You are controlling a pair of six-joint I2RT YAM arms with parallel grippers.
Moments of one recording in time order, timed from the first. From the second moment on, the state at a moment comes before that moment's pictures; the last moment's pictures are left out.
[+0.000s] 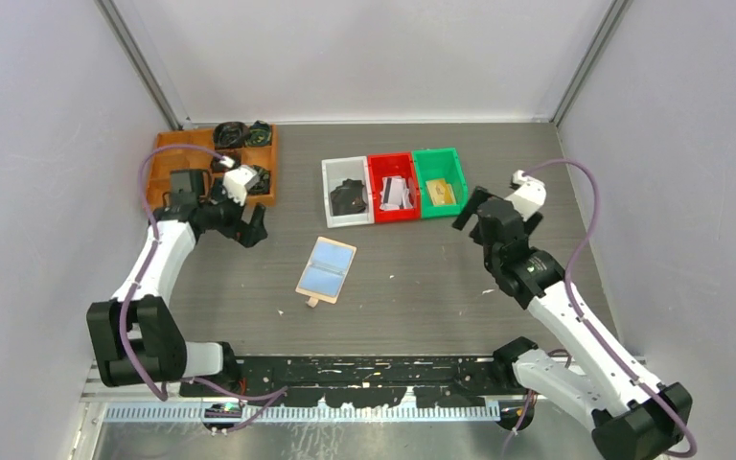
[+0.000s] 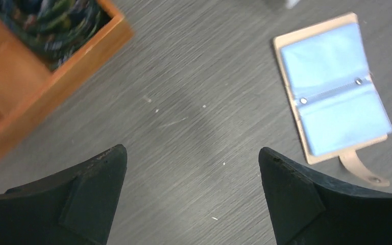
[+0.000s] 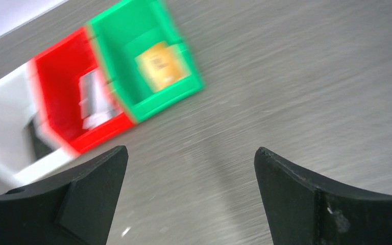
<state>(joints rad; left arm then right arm) 0.04 1.34 1.01 -0.60 0.55 0.60 0.51 0.88 0.84 -0.48 0.56 0.62</state>
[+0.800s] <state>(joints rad) 0.12 1.48 0.40 0.58 0.34 0.02 0.08 1.31 0.36 0.56 0.88 0.38</state>
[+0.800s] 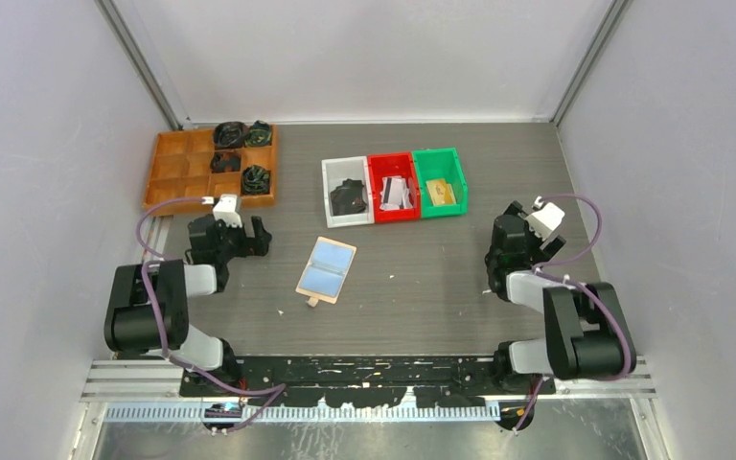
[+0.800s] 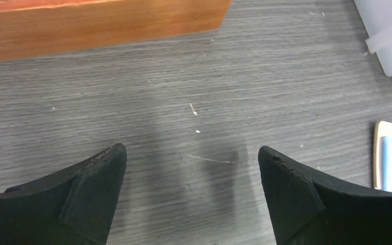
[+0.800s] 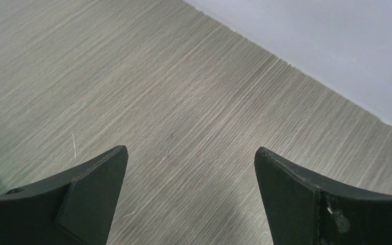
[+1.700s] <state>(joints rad) 0.03 1.56 0.35 0.89 0.11 -0.02 0.03 1.58 0.33 0.93 0.46 0.20</state>
